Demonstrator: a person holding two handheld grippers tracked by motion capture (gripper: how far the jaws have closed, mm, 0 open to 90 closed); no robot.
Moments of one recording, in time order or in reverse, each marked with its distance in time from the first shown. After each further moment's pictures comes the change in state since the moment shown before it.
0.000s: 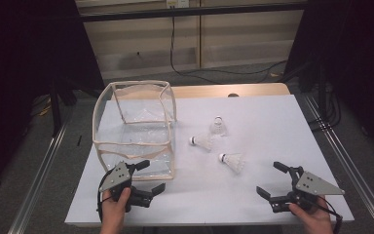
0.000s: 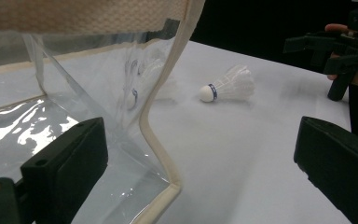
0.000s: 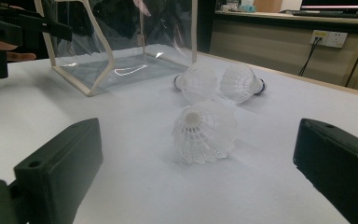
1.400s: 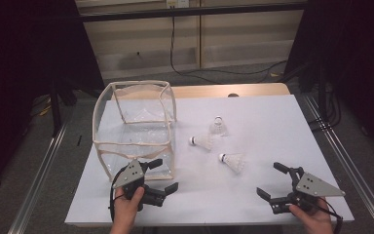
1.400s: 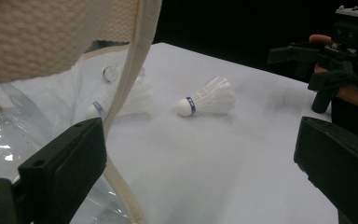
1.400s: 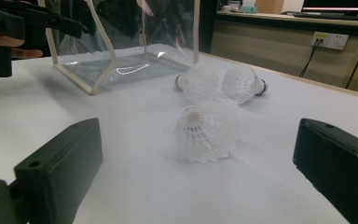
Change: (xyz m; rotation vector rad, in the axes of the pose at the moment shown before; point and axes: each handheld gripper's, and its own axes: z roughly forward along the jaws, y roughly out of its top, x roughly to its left) left arm -0.017 0.012 0.027 -0.007 -0.049 -0.017; right arm 0.002 0.000 -0.002 0.002 0.003 -0.013
